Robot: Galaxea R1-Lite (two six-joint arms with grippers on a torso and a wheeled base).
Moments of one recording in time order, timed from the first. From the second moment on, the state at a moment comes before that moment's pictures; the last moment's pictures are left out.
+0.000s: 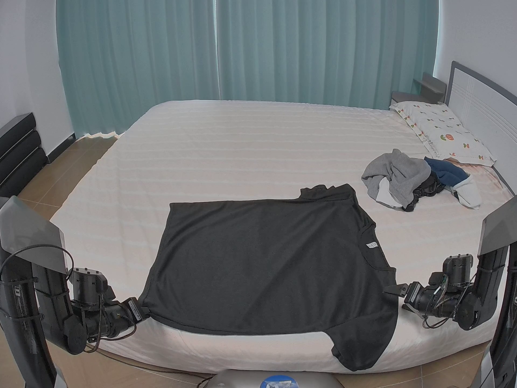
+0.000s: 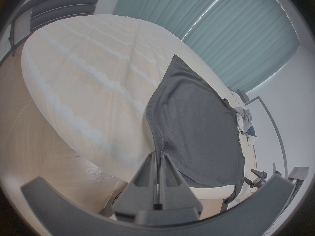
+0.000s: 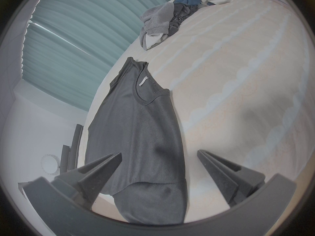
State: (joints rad) left arm -0.04 2.24 -0.11 -1.36 -0.21 -0.61; right arm -0.02 2.28 -0.20 -1.36 0.34 0.65
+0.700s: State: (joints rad) left arm -0.03 2.24 -0.16 -1.36 -0.22 -0.70; right arm -0.02 2.30 -0.39 -1.34 0.27 0.69
